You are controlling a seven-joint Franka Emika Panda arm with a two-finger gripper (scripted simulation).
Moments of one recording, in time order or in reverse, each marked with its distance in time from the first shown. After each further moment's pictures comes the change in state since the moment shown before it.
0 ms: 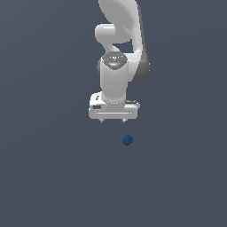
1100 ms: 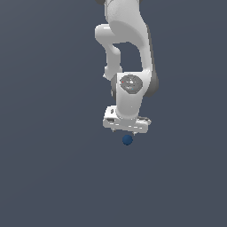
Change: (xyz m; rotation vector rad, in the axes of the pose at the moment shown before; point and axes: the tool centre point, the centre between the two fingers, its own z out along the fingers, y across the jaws) arm 0.019 -0.055 0.060 0.011 -0.014 0.167
